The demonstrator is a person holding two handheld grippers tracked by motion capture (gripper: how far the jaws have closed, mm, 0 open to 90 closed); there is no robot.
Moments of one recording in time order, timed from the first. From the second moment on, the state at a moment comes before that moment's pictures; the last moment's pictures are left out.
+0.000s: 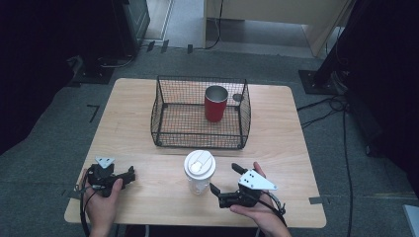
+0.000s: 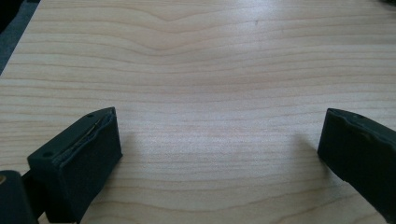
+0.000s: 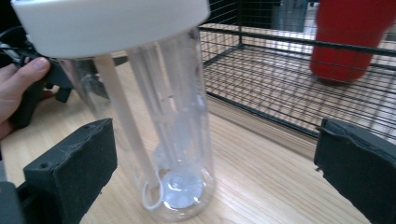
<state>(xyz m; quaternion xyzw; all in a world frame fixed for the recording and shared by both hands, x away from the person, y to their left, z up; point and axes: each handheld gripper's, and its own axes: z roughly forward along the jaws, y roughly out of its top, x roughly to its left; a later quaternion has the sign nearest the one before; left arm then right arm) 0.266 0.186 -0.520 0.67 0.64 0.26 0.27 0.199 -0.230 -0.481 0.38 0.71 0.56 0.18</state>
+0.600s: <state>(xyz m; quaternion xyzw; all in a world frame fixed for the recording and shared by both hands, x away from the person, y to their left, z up) 0.266 0.186 -0.520 0.67 0.64 0.26 0.27 0.207 -0.200 -0.474 0.35 0.72 0.57 0.17</state>
